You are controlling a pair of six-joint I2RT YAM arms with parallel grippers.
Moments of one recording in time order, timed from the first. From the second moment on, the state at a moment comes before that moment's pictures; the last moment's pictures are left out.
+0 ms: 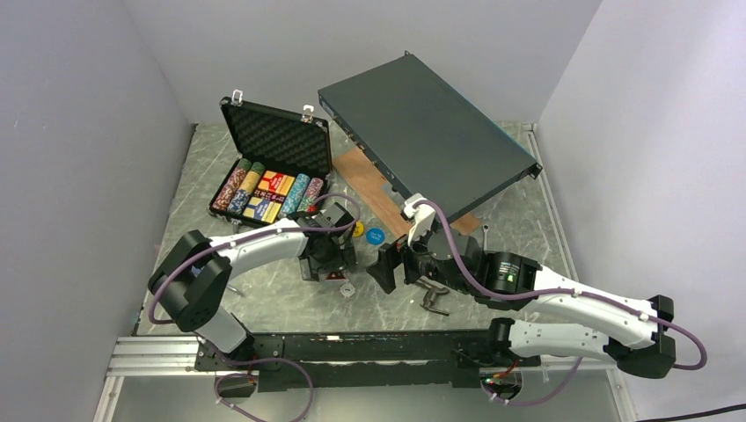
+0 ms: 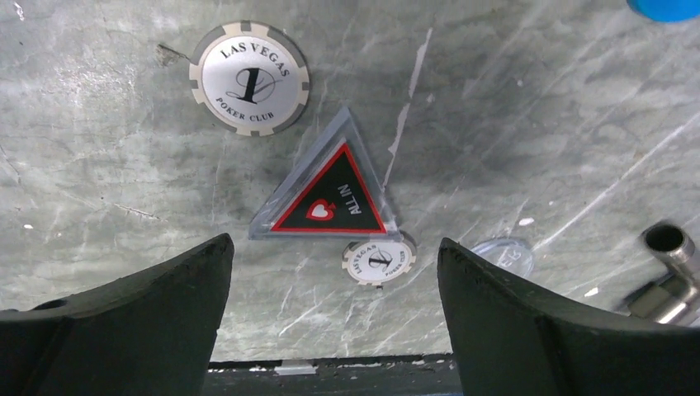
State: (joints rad) left arm -0.78 1.56 0.95 -0.69 -0.08 -0.97; right arm 1.21 0.91 0.96 -0.47 0.28 0.42
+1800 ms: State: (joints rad) left arm -0.76 1.71 1.03 -0.82 -0.12 -1.26; right arm 1.21 0.85 0.90 -0.48 0.28 0.46
